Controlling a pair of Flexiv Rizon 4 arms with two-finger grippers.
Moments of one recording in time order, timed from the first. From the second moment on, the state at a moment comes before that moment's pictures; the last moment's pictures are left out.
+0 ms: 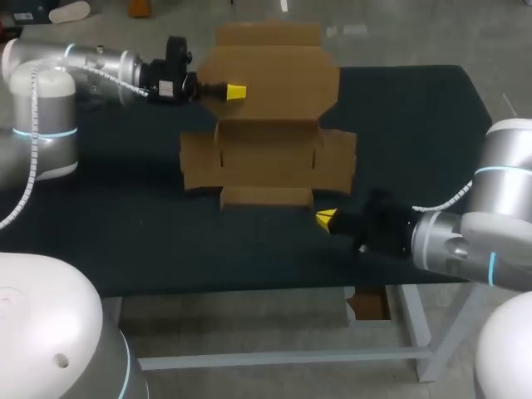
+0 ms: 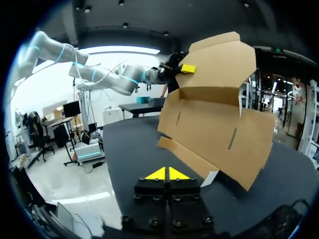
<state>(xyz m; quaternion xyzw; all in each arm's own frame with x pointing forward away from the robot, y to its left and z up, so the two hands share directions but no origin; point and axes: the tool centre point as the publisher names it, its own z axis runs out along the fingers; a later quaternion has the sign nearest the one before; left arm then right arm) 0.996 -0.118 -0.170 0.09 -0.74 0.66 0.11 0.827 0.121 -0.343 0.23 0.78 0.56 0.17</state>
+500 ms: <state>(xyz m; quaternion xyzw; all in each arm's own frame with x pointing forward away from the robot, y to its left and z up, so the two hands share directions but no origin) 0.982 -0.114 -0.177 0.09 -0.75 0.65 0.09 0.841 0.151 -0.358 0.25 0.78 0.56 0.16</state>
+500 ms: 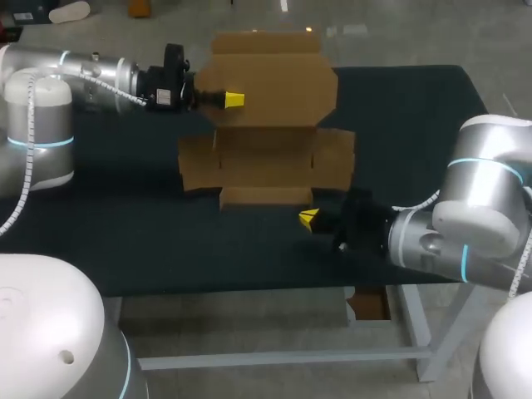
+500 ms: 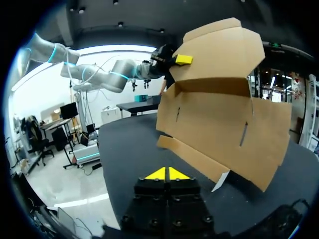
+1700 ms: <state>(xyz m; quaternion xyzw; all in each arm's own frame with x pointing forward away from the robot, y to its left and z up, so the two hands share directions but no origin) 0.965 -0.109 -0.189 0.08 -0.75 0.65 0.10 0.869 0.187 -0.391 0.36 0.72 0.58 0.12</state>
